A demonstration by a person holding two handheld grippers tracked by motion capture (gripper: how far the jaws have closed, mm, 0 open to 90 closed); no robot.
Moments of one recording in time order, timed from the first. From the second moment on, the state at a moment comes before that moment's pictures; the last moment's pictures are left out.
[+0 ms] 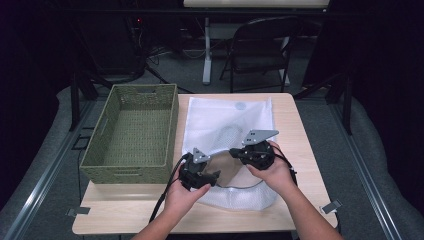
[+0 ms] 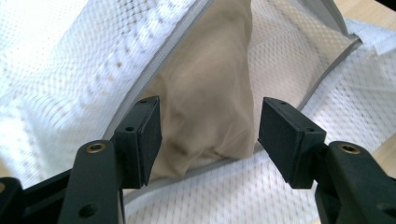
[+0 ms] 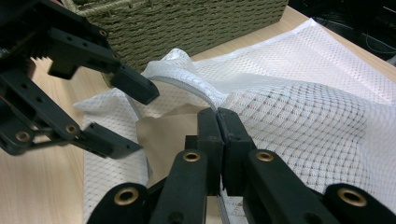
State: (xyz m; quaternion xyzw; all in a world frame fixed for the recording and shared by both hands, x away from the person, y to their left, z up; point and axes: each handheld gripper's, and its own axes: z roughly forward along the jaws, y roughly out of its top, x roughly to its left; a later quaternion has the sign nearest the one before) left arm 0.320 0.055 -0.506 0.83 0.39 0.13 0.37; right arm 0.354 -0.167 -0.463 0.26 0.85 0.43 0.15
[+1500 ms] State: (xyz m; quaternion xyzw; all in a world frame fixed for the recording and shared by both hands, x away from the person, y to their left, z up) left arm 0.298 0.124 -0.541 0.83 0.41 0.13 0.37; right arm 0.324 -0.179 -0.491 0.30 0.85 0.40 0.16
